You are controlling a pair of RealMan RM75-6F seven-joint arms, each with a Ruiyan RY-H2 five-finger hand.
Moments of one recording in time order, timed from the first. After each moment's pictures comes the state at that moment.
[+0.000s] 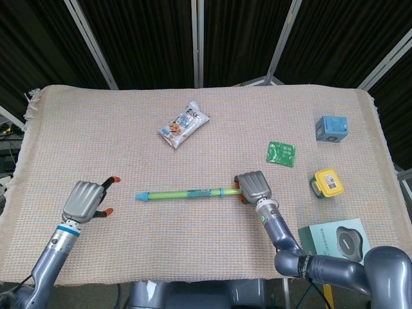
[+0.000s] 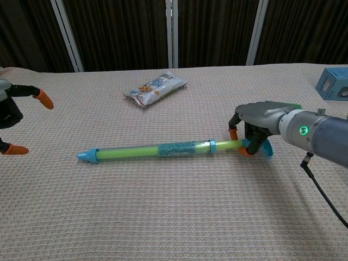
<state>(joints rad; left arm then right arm) -0.39 -1.39 -0.13 -1.59 1.42 1.14 0.29 0.81 -1.68 0.19 -1.39 -0.77 0.93 -0.61</state>
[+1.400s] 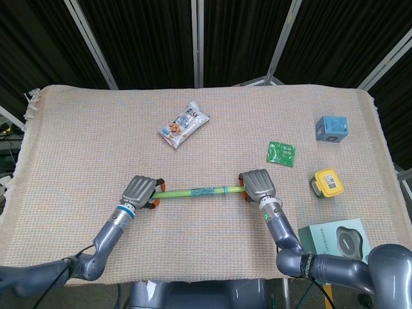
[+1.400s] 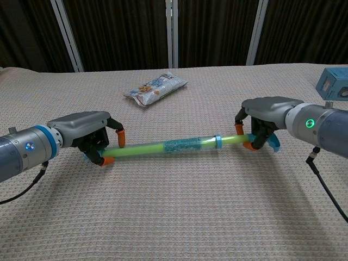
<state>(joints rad) -0.68 -1.70 -0.19 -1.36 1.06 0.86 0.37 0.83 -1.64 0.18 -1.44 -0.71 0.97 -0.62</state>
